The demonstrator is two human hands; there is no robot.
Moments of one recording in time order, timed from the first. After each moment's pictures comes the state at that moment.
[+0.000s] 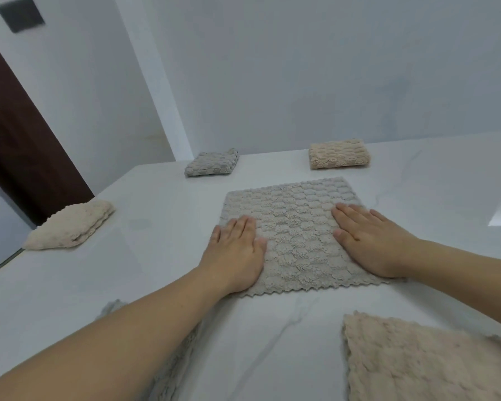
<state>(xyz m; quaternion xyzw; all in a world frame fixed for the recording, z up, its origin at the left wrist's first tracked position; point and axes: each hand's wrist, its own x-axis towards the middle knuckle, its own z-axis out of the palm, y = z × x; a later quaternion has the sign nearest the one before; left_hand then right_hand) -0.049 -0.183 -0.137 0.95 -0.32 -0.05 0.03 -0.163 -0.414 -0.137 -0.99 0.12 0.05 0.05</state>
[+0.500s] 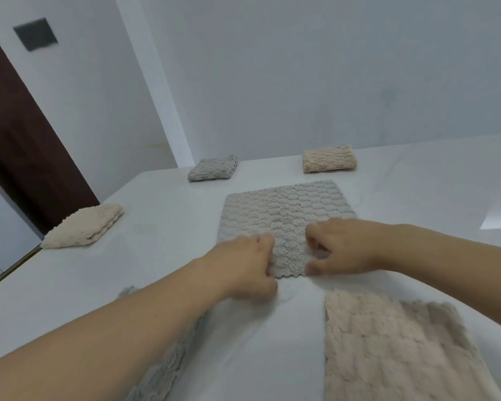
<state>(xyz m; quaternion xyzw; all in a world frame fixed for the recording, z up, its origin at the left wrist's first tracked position) -0.123 -0.172 -0.085 0.90 -0.43 -0.01 -0.06 -0.195 -0.365 -0.088 -1.00 0.00 0.04 0.01</state>
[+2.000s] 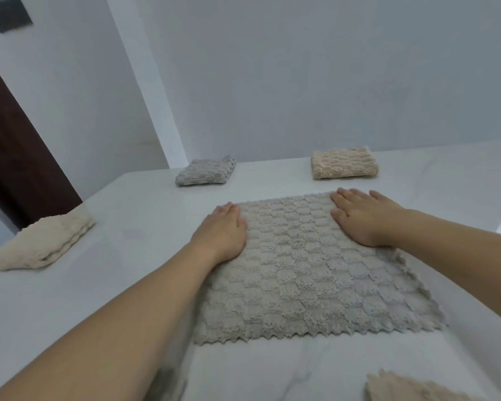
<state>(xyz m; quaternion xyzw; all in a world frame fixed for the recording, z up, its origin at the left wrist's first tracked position) 0.058 -0.215 -0.140 0.96 -0.28 -0.03 0.07 -0.077 -0.461 -0.129 -0.98 0.16 0.05 -0.02</state>
